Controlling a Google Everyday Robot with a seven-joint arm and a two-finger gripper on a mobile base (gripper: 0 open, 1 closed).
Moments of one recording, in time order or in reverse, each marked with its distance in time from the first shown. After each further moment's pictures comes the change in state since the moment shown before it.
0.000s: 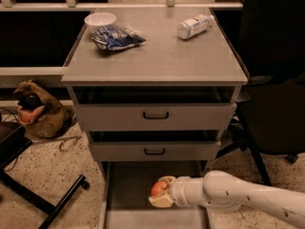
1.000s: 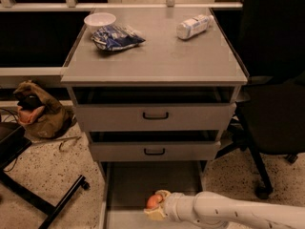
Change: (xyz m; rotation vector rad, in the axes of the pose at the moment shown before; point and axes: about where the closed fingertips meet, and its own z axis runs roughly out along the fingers) arm 0.053 0.010 0.053 0.053 -0.015 0.064
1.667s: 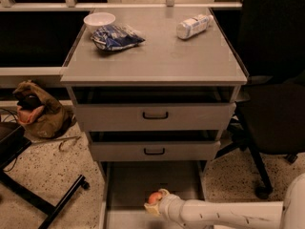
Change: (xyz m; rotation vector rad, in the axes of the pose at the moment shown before) arm 0.045 -0.050 0.058 0.247 0.021 0.069
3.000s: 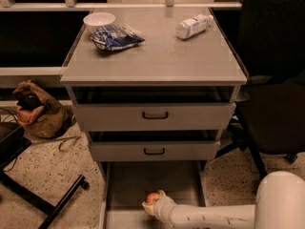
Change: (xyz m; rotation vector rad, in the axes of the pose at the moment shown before) arm 0.035 -0.016 0.065 0.113 0.000 0.024
